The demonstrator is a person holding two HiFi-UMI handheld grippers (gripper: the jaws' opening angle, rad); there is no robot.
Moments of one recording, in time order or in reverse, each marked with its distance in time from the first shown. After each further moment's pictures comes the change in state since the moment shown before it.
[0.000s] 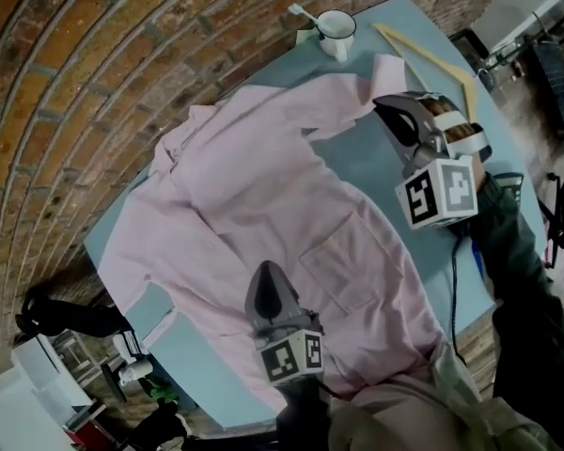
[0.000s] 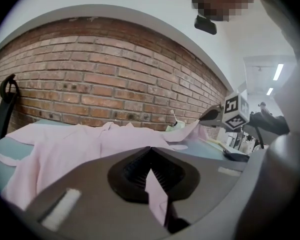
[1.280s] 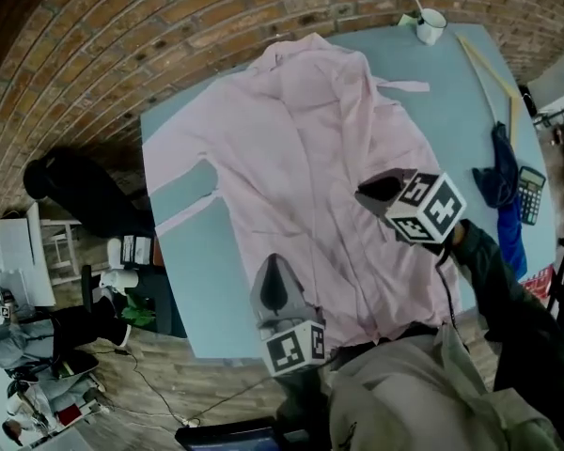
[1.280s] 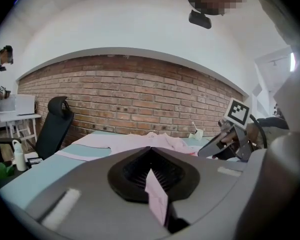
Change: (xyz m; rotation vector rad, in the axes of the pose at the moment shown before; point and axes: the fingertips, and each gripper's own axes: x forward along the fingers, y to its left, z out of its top) left arm -0.221 0.100 -0.013 -0.029 -0.120 0.267; right arm -0.133 0.241 0.212 0.780 -0.137 0.951
